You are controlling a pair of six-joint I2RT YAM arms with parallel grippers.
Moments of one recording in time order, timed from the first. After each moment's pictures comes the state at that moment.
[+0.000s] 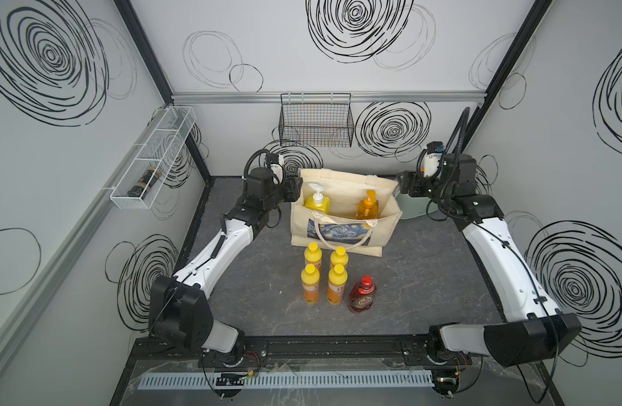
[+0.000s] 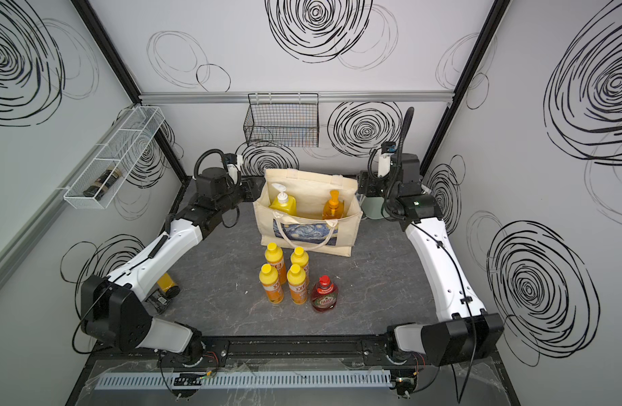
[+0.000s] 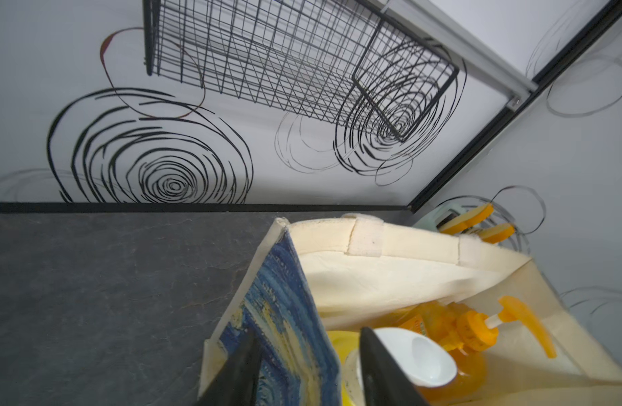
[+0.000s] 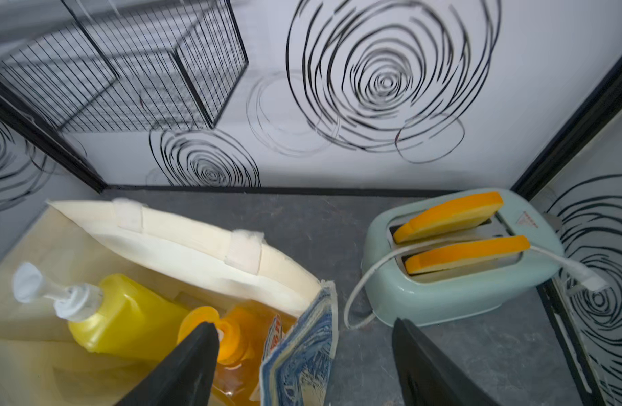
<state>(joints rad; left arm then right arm) -0.29 1.47 1.25 -0.09 0.17 -0.39 0.19 1.36 1.46 -0.61 -0.10 0.14</state>
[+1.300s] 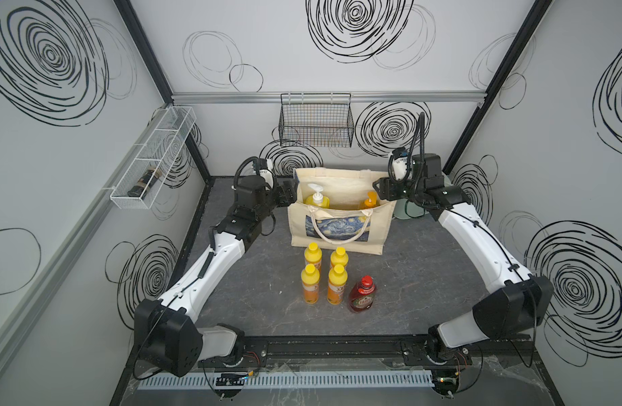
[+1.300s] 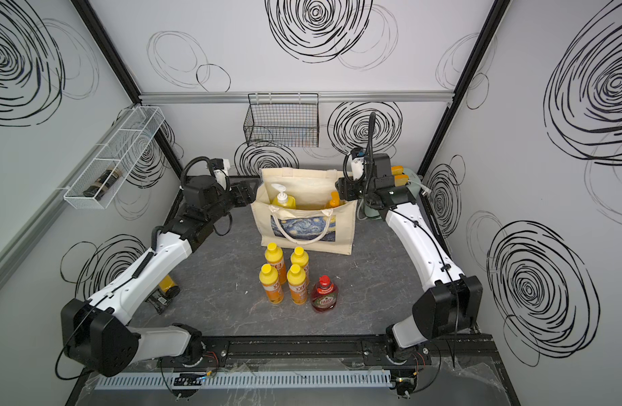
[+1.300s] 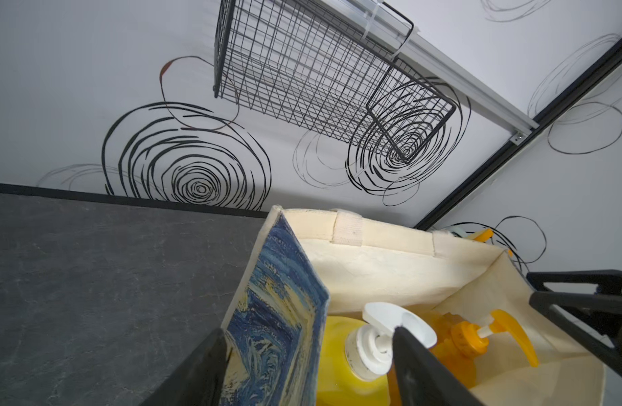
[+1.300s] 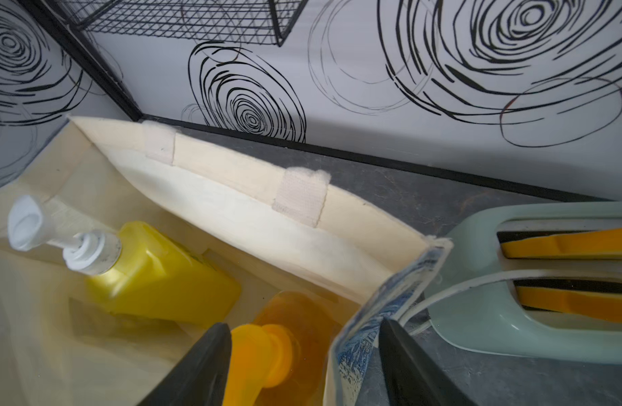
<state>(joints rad) -0.29 1.32 1.14 -0.08 0.09 -0.45 0.31 1.46 1.49 -0.59 -0.14 0.07</state>
